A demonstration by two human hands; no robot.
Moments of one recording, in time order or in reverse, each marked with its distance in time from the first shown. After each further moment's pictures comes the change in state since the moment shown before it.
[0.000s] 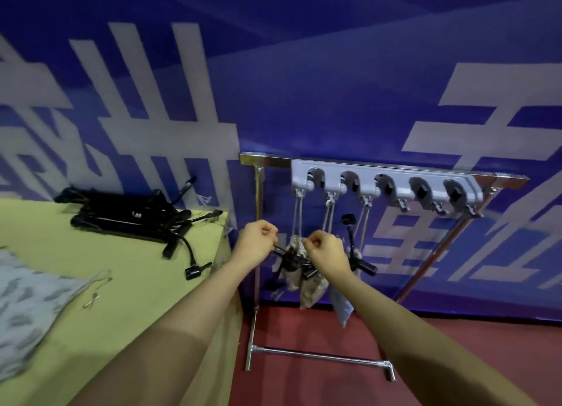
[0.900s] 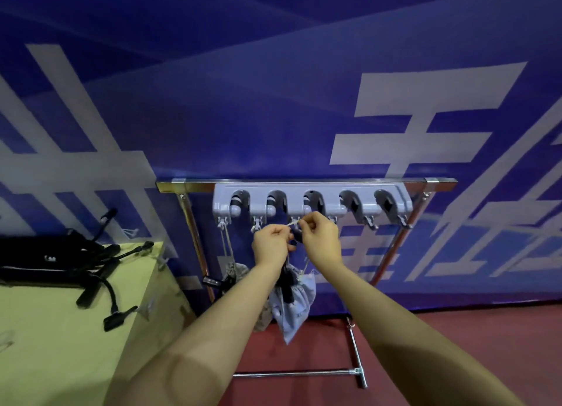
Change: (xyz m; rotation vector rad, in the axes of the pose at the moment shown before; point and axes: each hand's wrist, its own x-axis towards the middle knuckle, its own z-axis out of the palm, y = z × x) left_hand 0.034 0.095 0.164 -0.335 0.106 -0.086; right_hand 0.058 0.051 -0.111 0.120 0.307 -0.013
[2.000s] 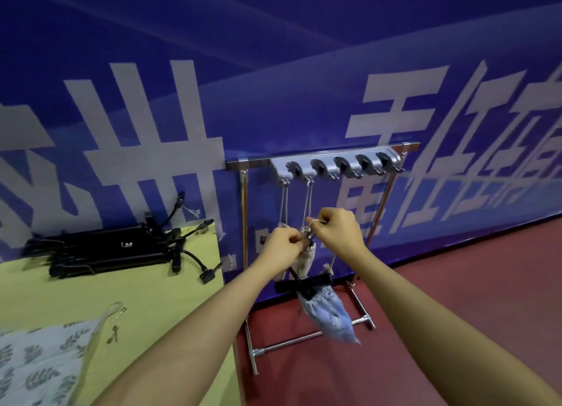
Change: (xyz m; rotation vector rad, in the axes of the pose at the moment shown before) left_hand -0.117 -0.017 -0.267 0.491 -0.616 0.373; right_hand -0.228 -0.164 0.069 -0.286 0.173 -0.029
